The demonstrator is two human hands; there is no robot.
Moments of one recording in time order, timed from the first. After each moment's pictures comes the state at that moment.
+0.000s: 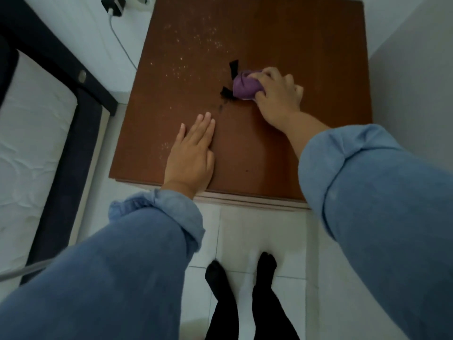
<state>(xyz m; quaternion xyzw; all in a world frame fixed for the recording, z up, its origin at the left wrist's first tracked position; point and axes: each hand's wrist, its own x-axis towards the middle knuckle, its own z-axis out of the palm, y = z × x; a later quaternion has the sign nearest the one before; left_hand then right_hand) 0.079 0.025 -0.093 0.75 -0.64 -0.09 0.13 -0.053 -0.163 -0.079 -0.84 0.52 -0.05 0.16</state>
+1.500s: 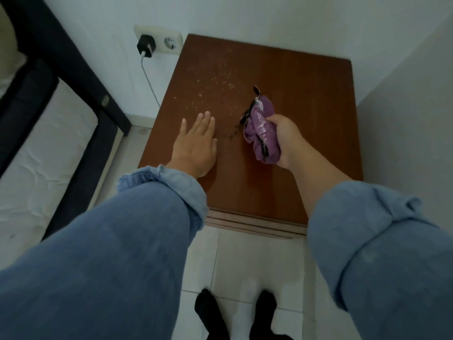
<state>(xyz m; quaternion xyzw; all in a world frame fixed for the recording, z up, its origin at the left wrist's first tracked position) 0.114 -0.020 -0.051 0.78 -0.61 -0.08 -0.03 -0.047 -0.110 -0.002 -0.32 0.57 -0.20 0.73</state>
